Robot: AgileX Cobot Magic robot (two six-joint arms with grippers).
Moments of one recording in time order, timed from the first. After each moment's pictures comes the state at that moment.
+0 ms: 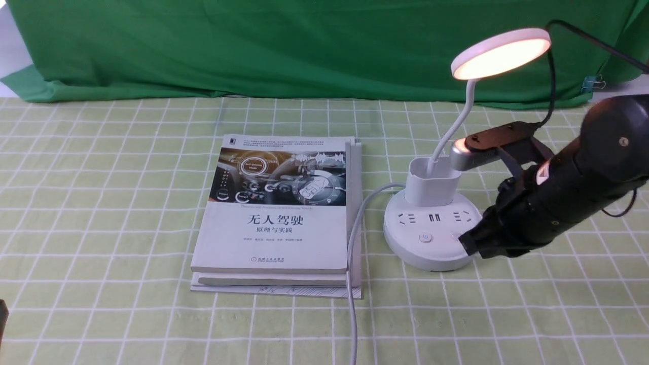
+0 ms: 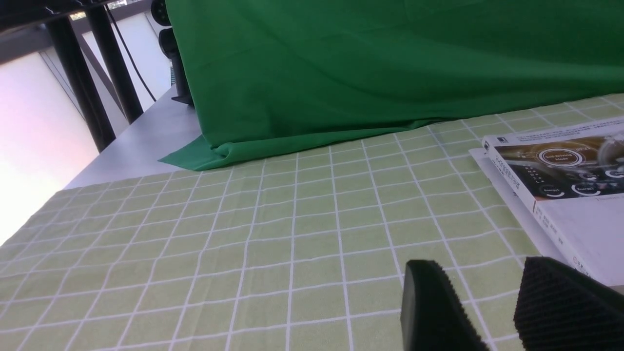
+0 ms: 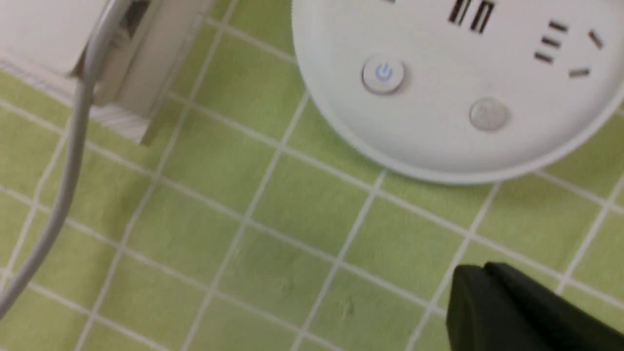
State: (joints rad) right arm 0.38 1.57 -1.03 0.14 0.75 -0.19; left arm 0.06 0.00 0.01 -0.01 0.13 0.24
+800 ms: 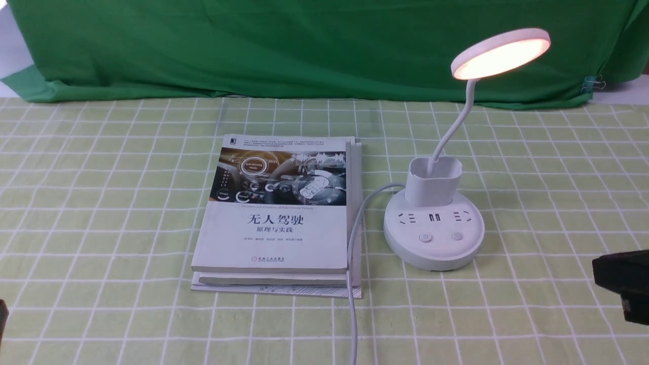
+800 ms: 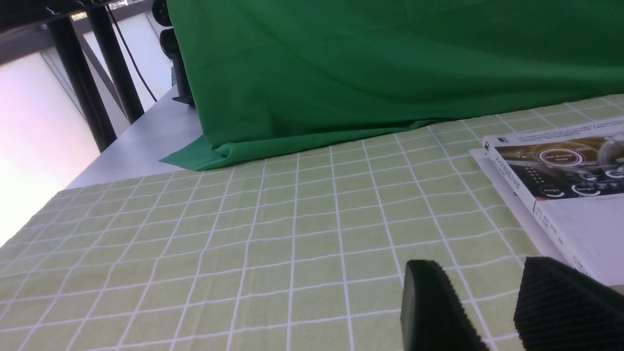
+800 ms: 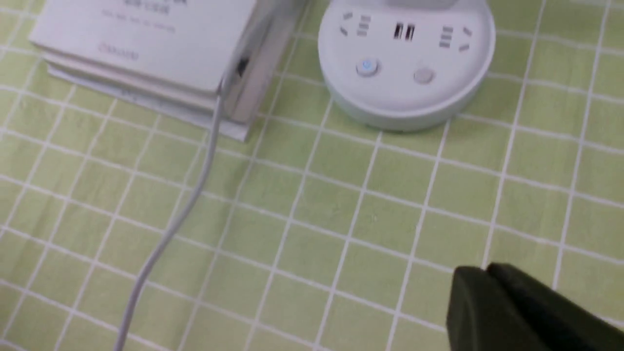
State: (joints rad) right arm 0.38 0.82 -0.75 0.14 0.78 0.00; left arm 0.06 0.00 0.01 -0.01 0.13 0.24
